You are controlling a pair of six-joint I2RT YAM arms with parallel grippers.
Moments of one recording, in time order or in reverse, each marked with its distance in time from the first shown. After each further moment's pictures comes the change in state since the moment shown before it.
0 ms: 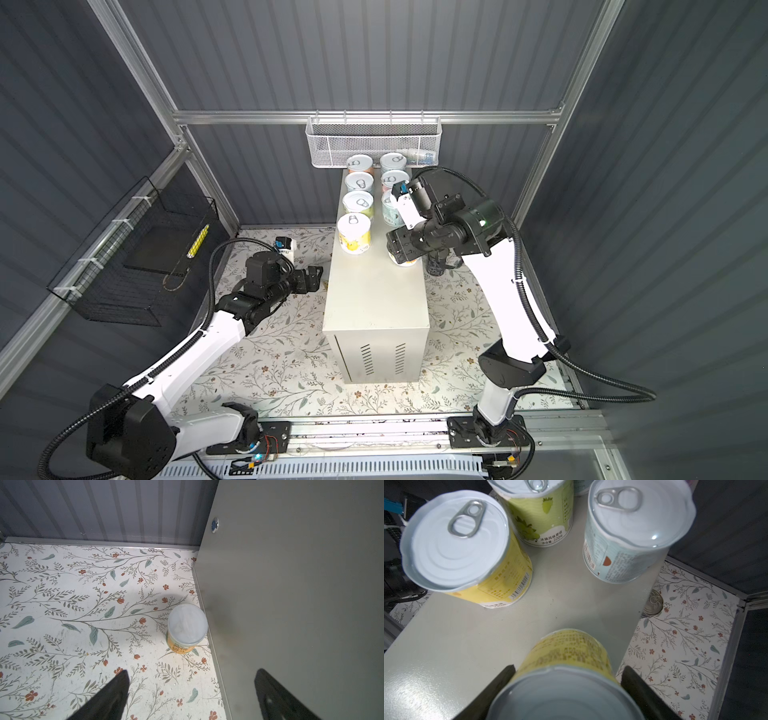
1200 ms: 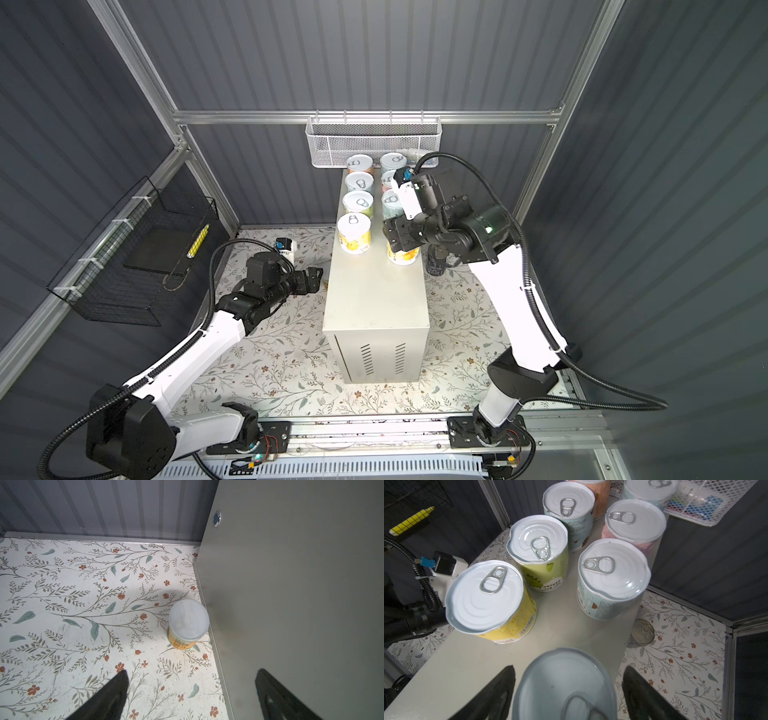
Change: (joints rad) left arm 0.000 0.000 0.000 -0.023 -0.002 0.000; right arm 0.008 -0.120 -0.144 0.248 0.048 0.010
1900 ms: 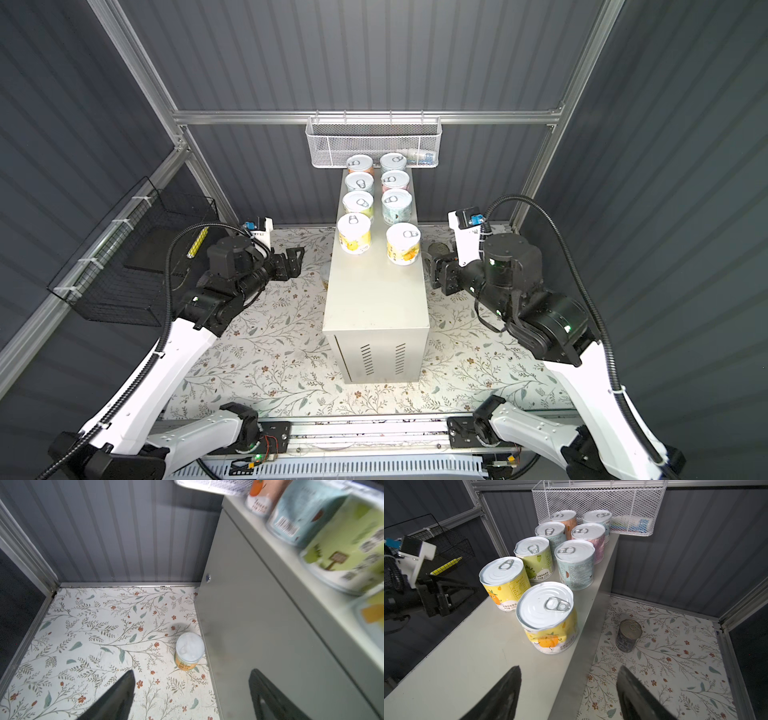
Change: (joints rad) left arm 0.000 -0.139 0.278 -0.242 -0.039 0.042; right arm 0.005 -0.636 -0.777 0.406 0.074 0.087
